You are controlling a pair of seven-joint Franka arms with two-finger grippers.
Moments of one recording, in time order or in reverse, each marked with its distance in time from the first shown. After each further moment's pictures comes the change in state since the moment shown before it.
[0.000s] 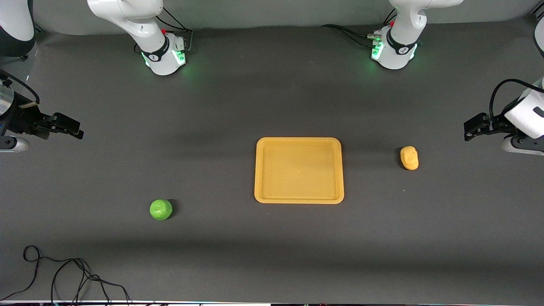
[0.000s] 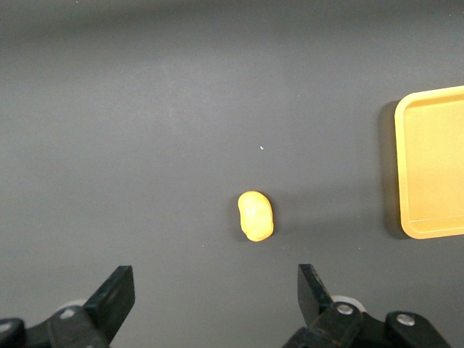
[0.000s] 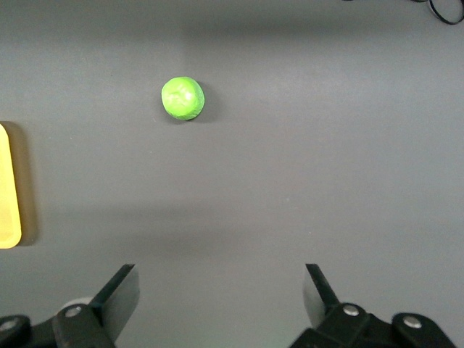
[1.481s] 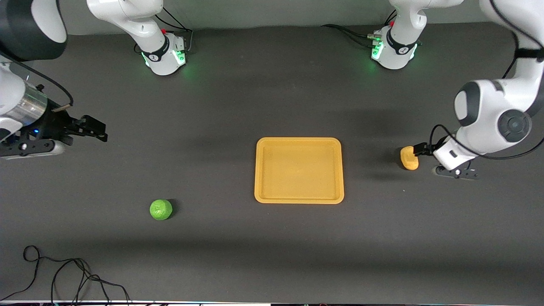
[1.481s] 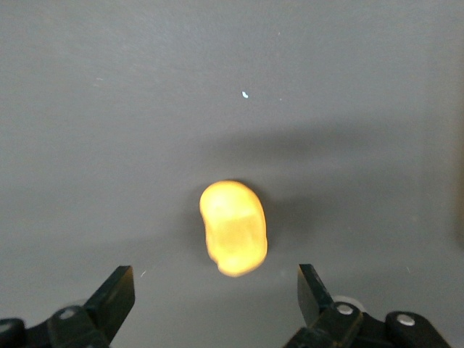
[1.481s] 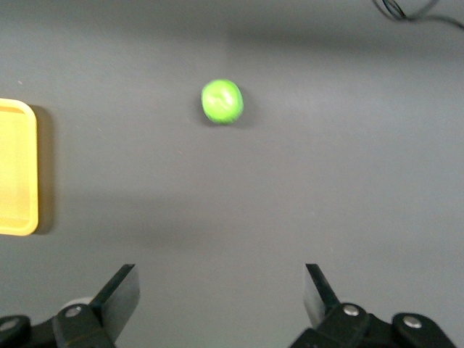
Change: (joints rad) left arm -0.010 0.225 0.005 -0.410 -0.073 0.470 0.011; right arm 0.110 0.043 0.010 0.015 0.001 0.054 0.001
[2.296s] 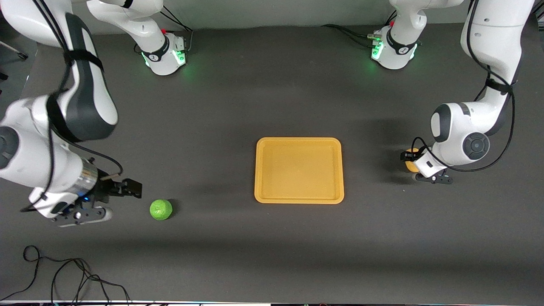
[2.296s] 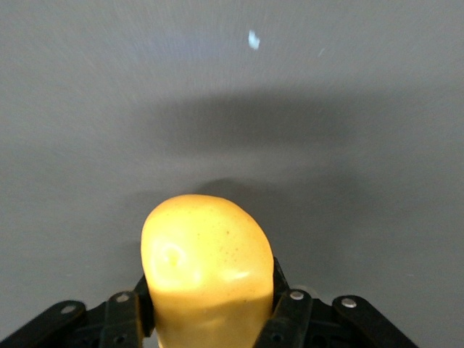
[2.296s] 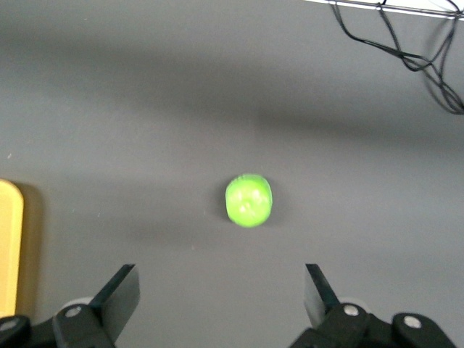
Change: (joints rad) left arm -0.003 0.131 -0.005 -0.040 -0.026 0.131 -0.009; right arm 0.044 0.426 0.001 0.272 0.000 0.199 0.020
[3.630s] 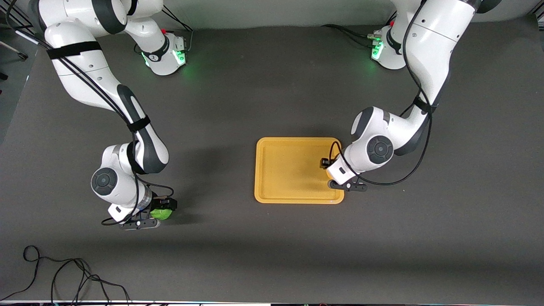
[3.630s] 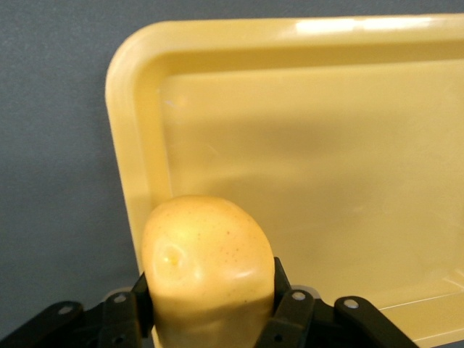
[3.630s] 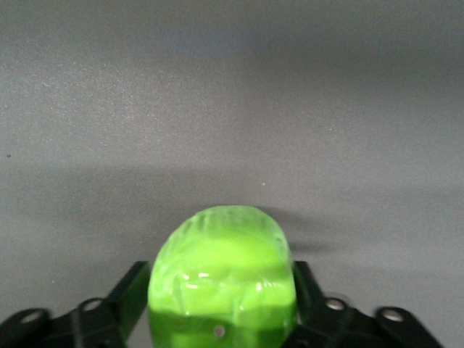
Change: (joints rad) left arm -0.184 0.189 -0.290 0.319 -0.076 -0.019 -0.417; right arm -0.015 0.221 -0.009 -0.332 0.000 0.572 0.017
